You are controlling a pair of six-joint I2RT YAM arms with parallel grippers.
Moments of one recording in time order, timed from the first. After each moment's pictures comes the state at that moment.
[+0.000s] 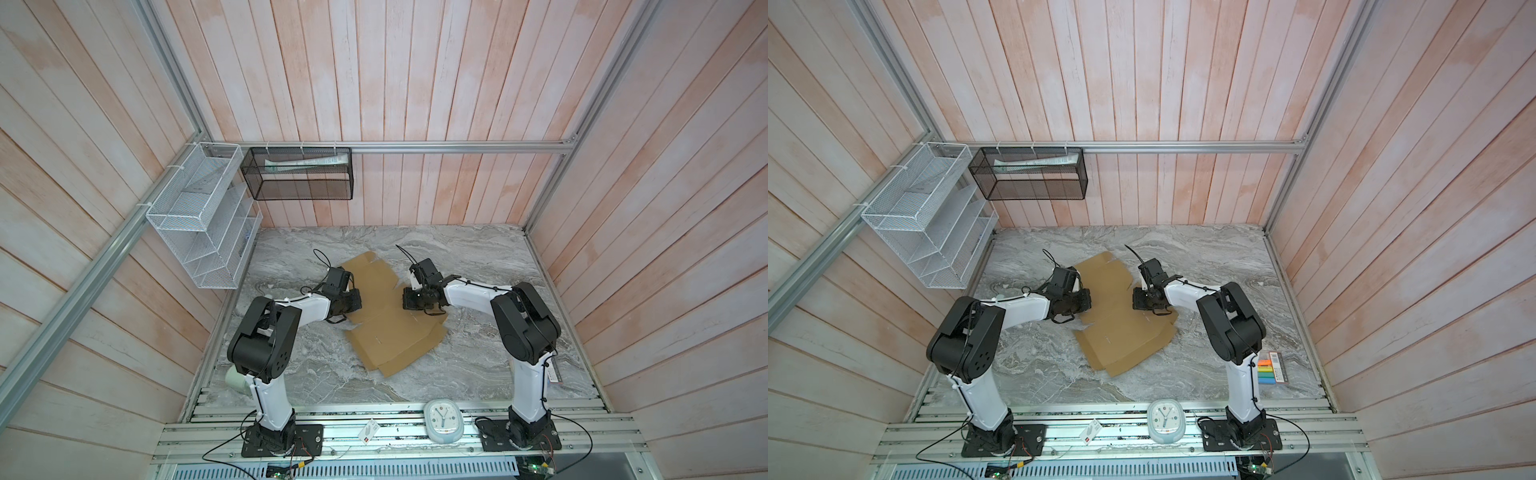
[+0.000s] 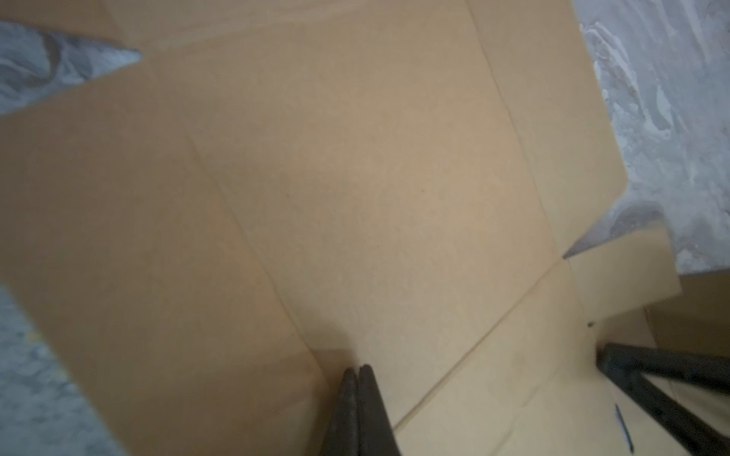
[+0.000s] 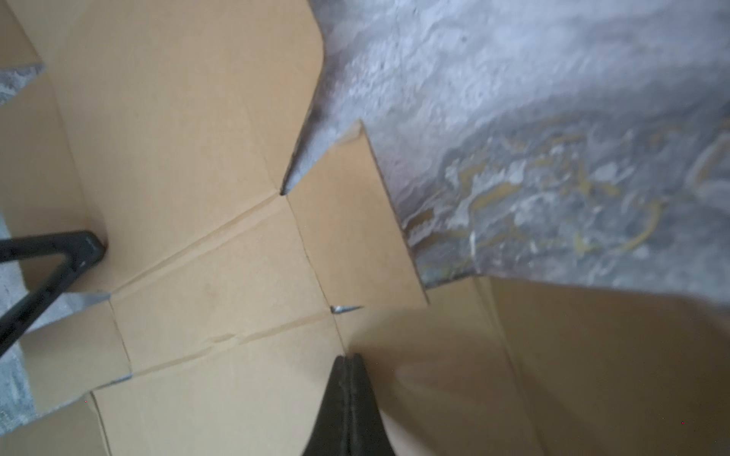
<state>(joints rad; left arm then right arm) -0.35 1.83 0.96 -0.06 0.15 -0.54 0.56 2.04 1.31 -0.31 -0.20 0.48</state>
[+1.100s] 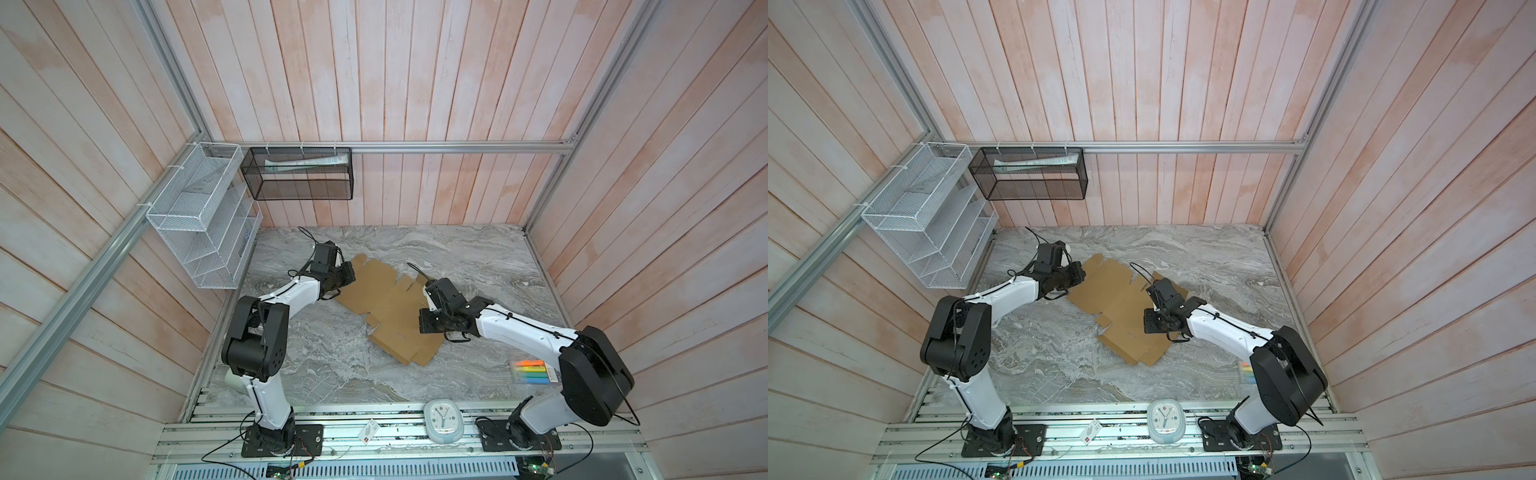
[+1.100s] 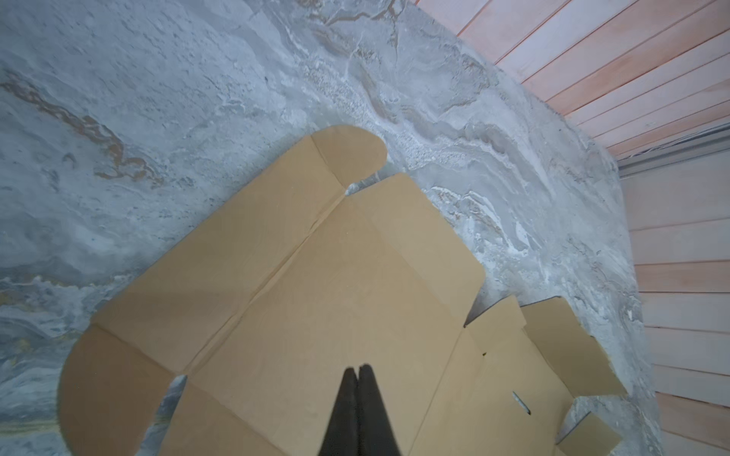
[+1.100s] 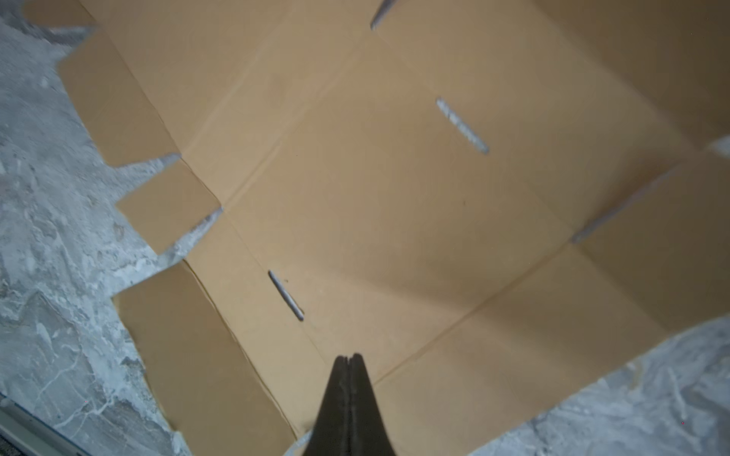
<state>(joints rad) -0.25 1.85 1.18 -0.12 0.23 -0.54 0.70 1.52 0.90 -0.45 -0.06 0.60</state>
